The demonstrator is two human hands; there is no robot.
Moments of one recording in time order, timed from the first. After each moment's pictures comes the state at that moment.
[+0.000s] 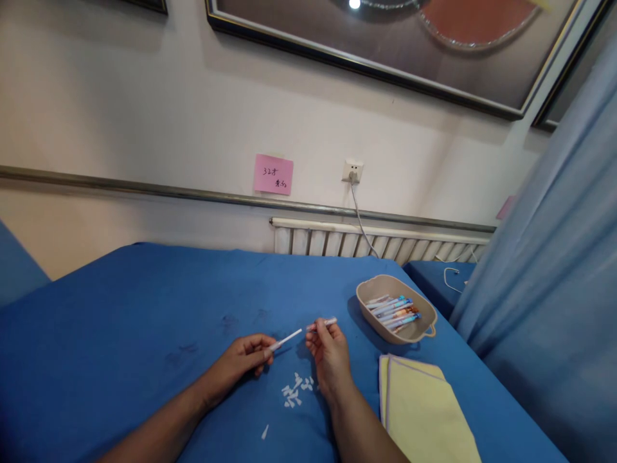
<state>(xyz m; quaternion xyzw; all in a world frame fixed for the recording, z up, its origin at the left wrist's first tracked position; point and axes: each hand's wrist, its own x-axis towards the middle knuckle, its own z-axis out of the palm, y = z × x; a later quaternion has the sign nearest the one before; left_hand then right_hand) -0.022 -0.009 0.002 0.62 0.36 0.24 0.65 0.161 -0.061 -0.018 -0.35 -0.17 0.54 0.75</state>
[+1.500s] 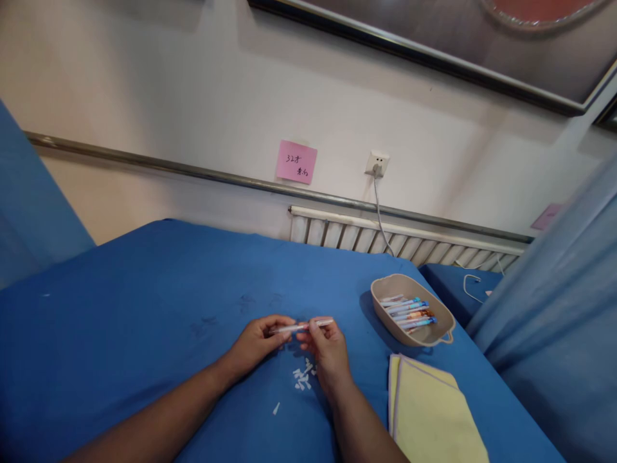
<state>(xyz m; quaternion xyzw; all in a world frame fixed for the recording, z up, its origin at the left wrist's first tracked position) -0.012 -0.023 -0.003 0.64 0.36 0.34 0.60 0.141 -0.075 -0.020 -0.41 -0.27 0.55 0.68</state>
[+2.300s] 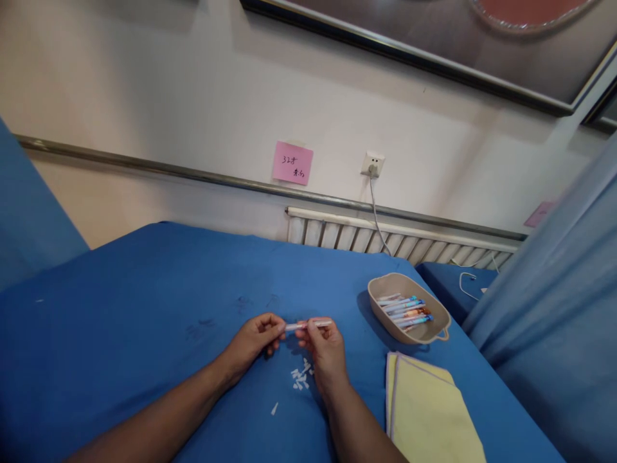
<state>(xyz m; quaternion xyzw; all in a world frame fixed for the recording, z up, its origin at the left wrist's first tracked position) -0.012 -0.022 0.002 0.56 0.39 0.35 0.64 0.137 -0.076 -0.020 -0.38 -0.26 0.54 0.71</state>
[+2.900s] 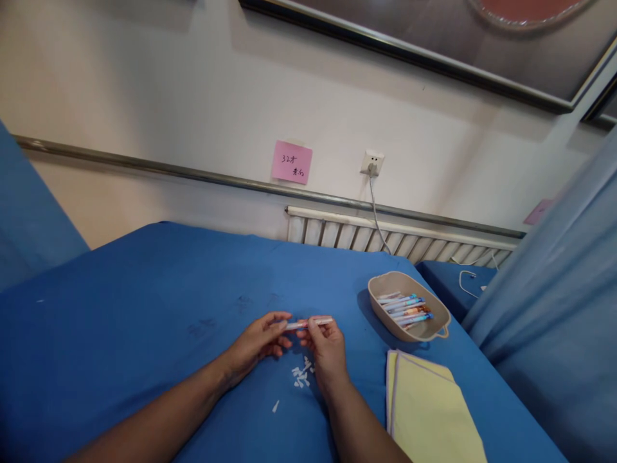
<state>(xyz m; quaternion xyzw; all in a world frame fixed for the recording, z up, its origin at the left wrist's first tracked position) -0.009 -0.026 0.003 0.51 0.36 0.33 0.71 0.137 -0.076 -0.022 -0.40 -0.27 0.52 0.70</state>
